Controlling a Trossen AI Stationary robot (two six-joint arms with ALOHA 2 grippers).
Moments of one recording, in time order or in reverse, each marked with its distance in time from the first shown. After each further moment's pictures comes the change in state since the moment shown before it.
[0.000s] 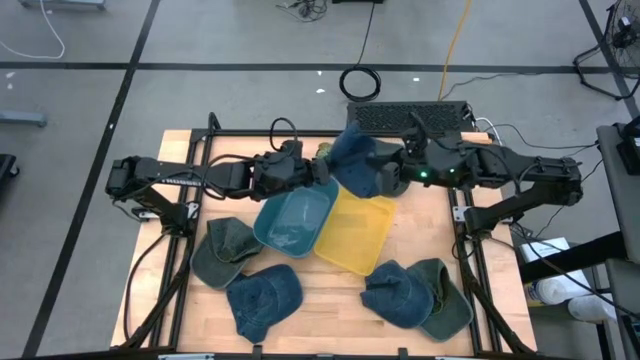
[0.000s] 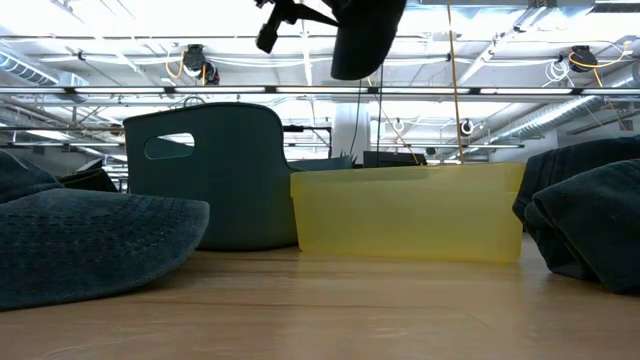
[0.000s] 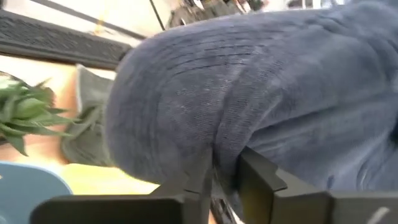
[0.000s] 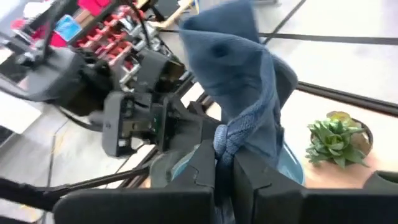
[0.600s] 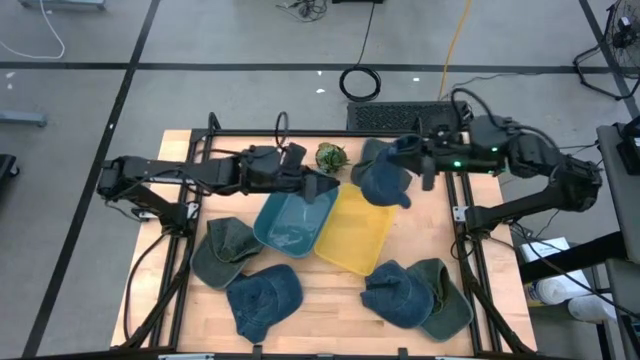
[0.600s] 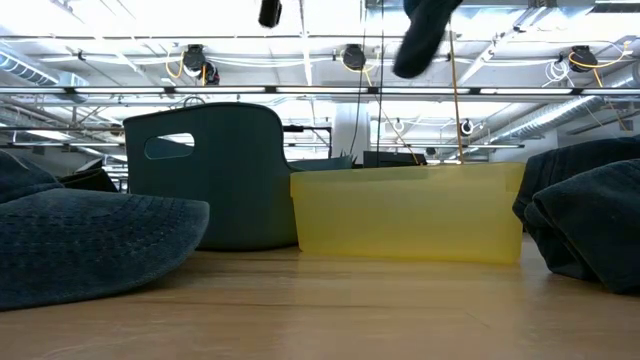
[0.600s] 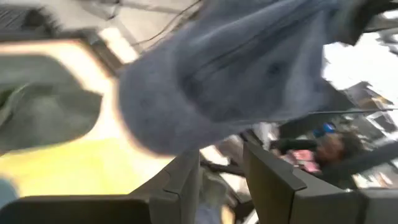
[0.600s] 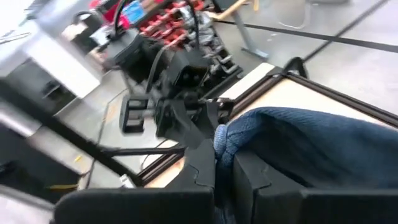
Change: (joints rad) left arm 0.003 -0.082 -0.001 0.007 0.344 0.222; right arm -0.094 -0.152 0.001 -0.011 -0.307 -0.178
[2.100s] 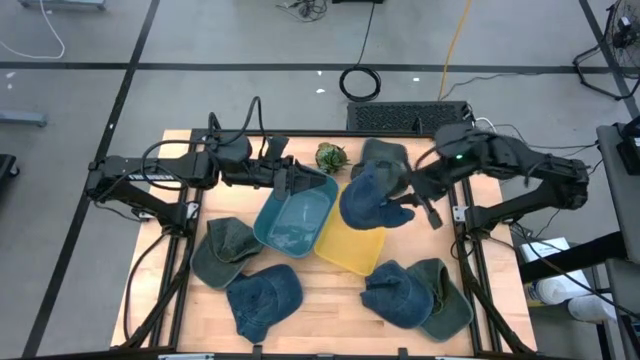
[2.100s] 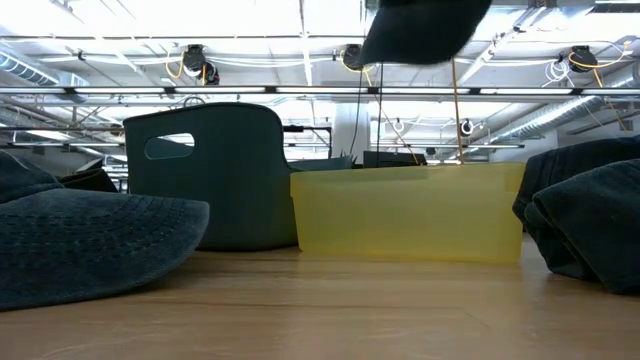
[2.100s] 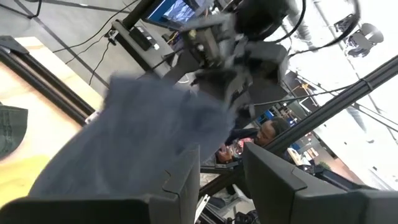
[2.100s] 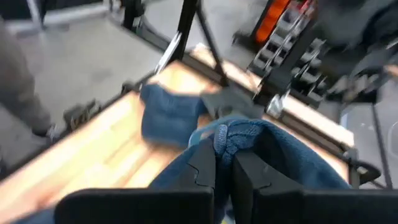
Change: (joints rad) left arm 0.013 -0.115 0.000 0.061 0.184 0.011; right arm 0.003 0.122 0.000 -0.113 -0.482 -1.139
